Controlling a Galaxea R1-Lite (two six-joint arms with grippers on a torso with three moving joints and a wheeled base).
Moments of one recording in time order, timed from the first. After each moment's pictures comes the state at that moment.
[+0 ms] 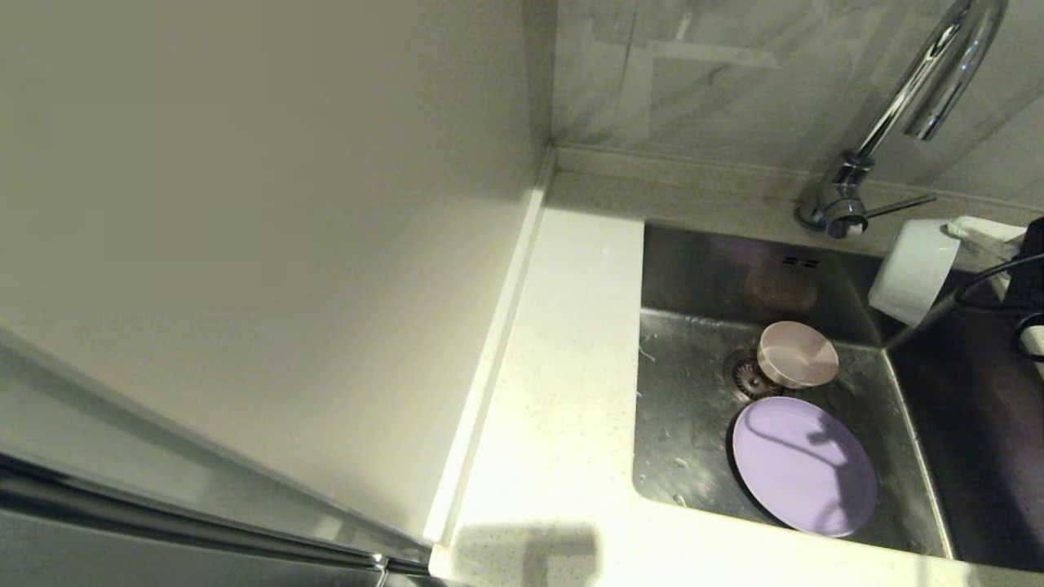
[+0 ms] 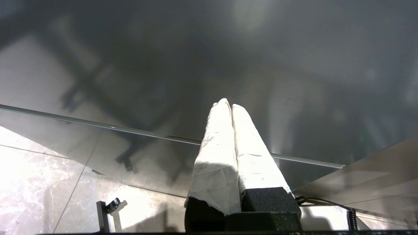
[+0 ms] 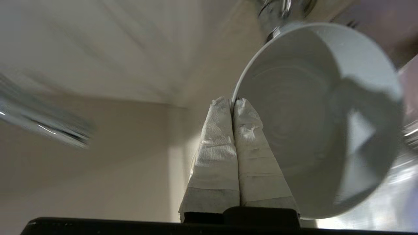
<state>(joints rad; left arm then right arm) 0.00 0.00 0.00 -0.01 0.00 0.00 -0.33 1.52 -0.76 -0.86 0.44 1.20</state>
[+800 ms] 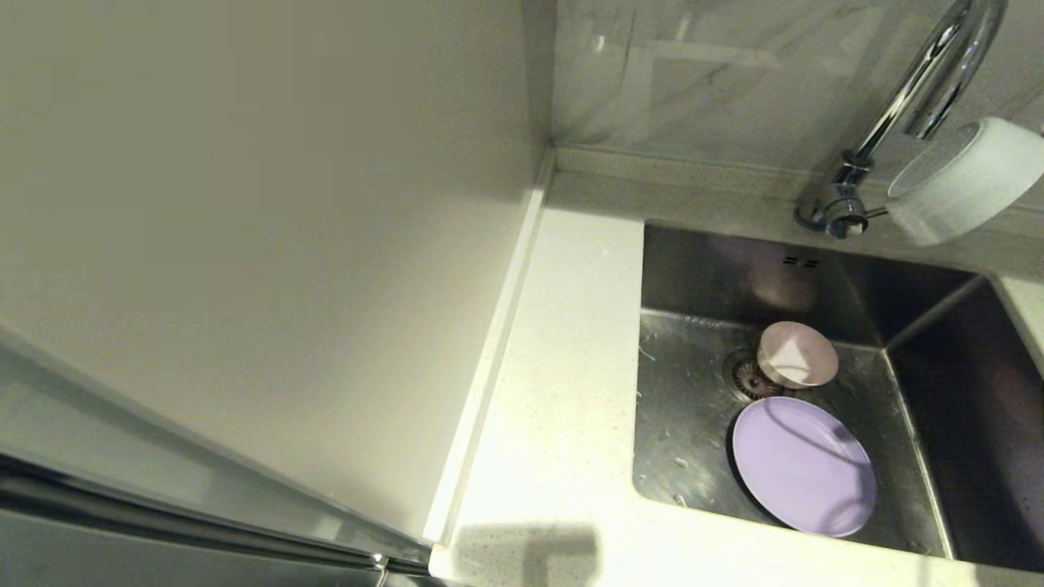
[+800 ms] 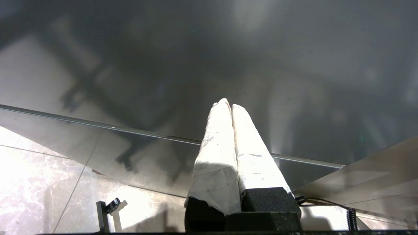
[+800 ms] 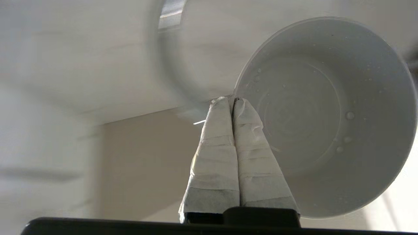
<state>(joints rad) 0.00 0.00 0.00 -0.01 0.00 0.00 -0.46 1.52 -0.80 -1.26 0.66 2.11</state>
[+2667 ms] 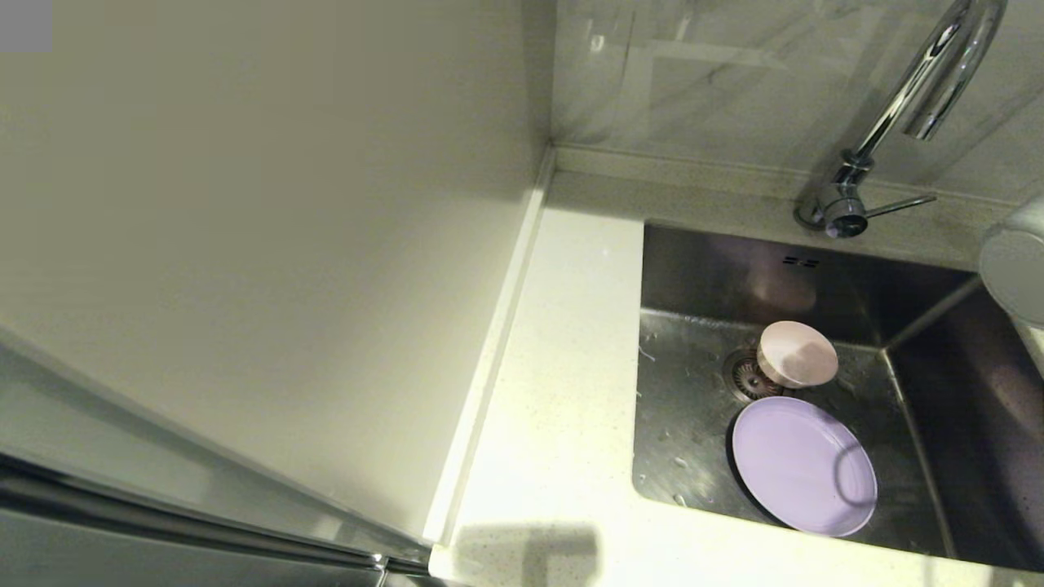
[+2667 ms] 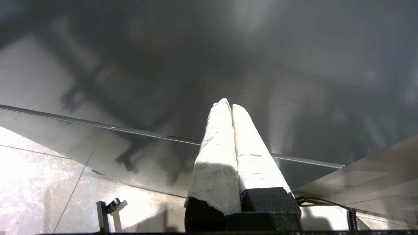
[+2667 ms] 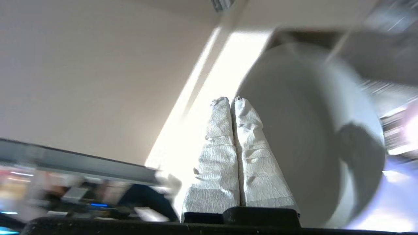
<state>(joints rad) 0.00 0.00 0.00 -0.01 0.00 0.00 -0.84 1.56 -0.85 -1.52 1.52 1.39</state>
